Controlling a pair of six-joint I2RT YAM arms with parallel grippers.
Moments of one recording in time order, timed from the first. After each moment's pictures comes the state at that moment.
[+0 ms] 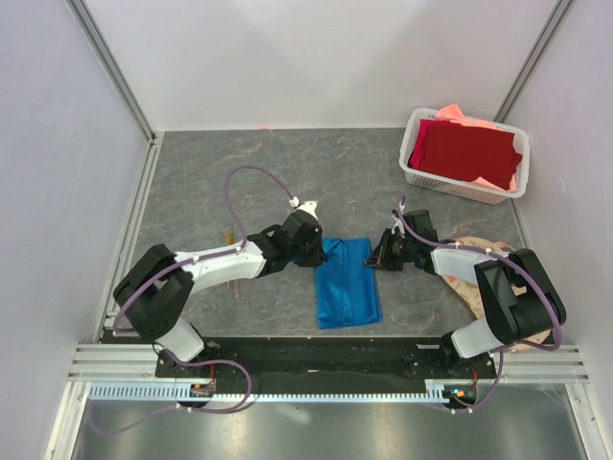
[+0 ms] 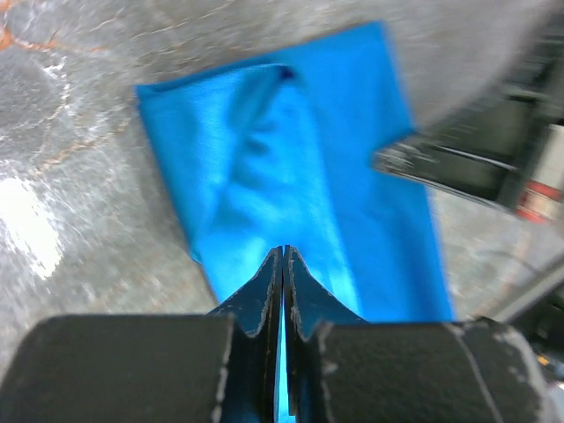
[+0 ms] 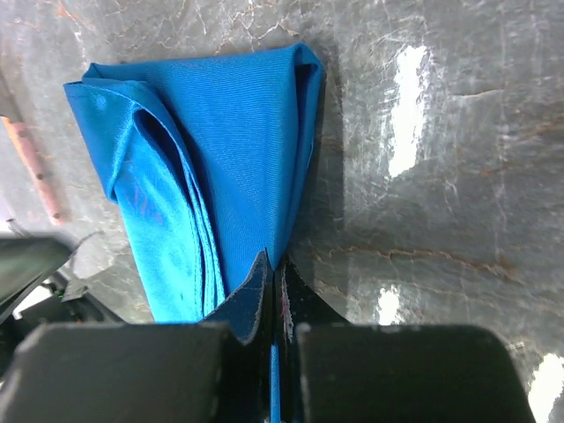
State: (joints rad) left arm -0.85 1.55 0.88 -0.09 -0.04 -0.69; right arm 0.30 1.51 0.56 0.06 -0.46 0.66
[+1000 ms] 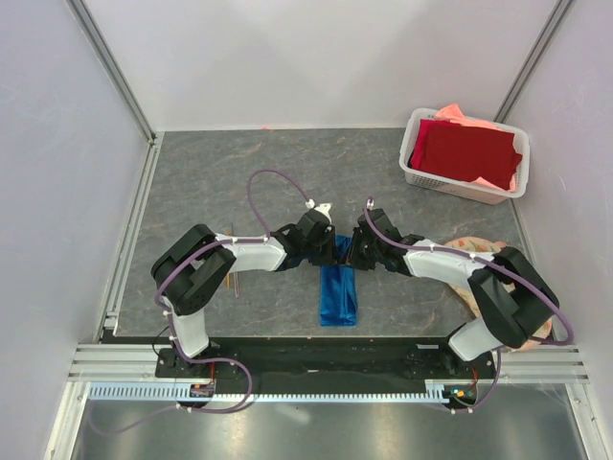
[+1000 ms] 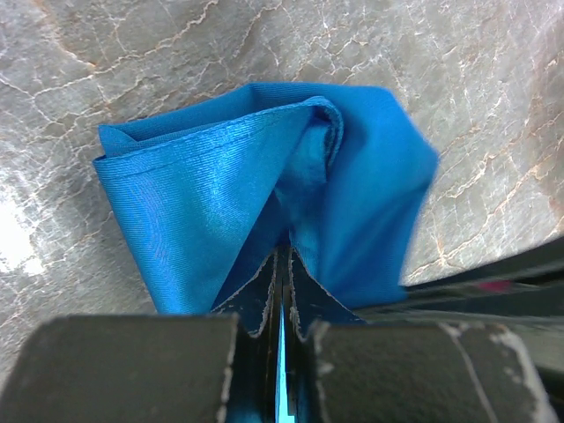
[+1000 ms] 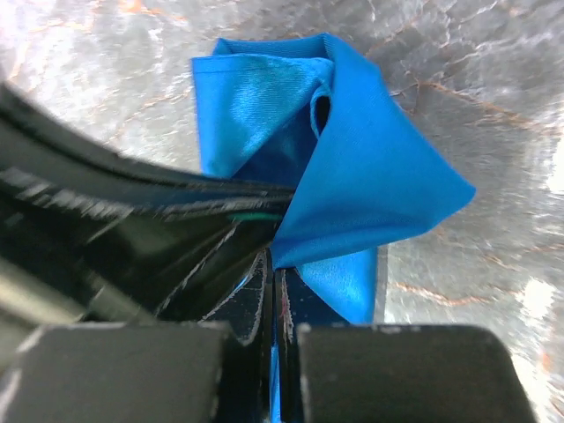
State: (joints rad) left arm -0.83 1.84 0.96 0.12 0.07 -0.69; right arm 0.63 1.50 0.74 -0.08 -0.11 0.85
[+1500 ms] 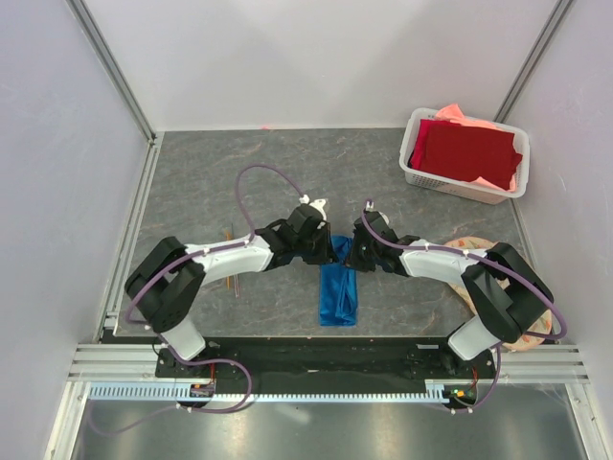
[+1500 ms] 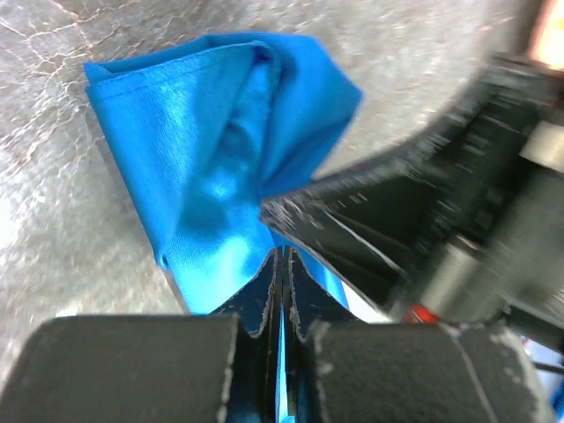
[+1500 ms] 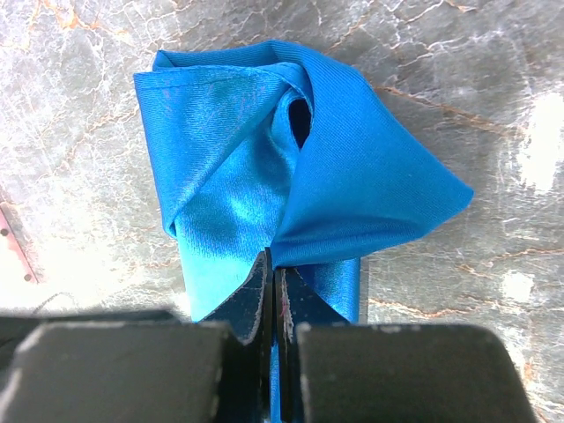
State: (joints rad) left arm -0.82 1.69 0.96 -0.04 0.12 -0.70; right arm 0.65 1.56 0.74 -0.08 -0.02 0.88
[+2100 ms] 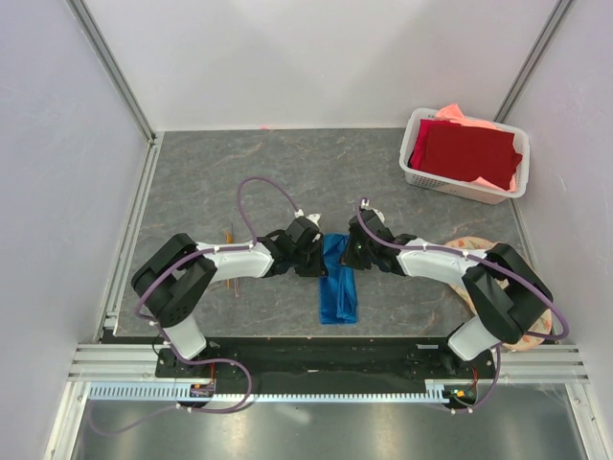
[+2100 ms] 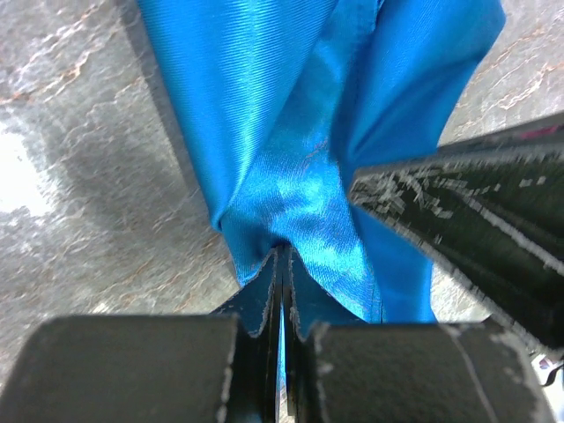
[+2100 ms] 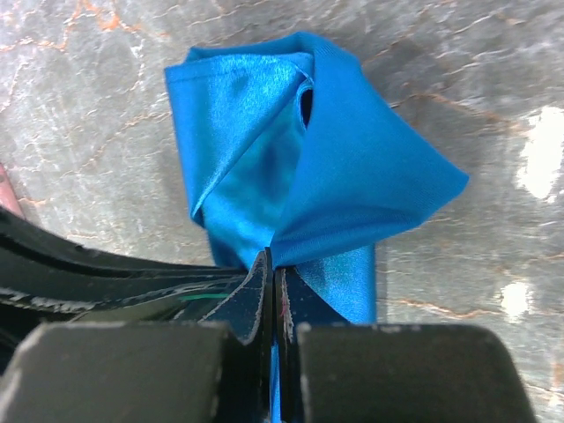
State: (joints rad) left arm -0.82 1.71 0.85 -0.03 0.11 -0.71; right arm 0.69 1.55 0.77 -0.09 0.00 0.88
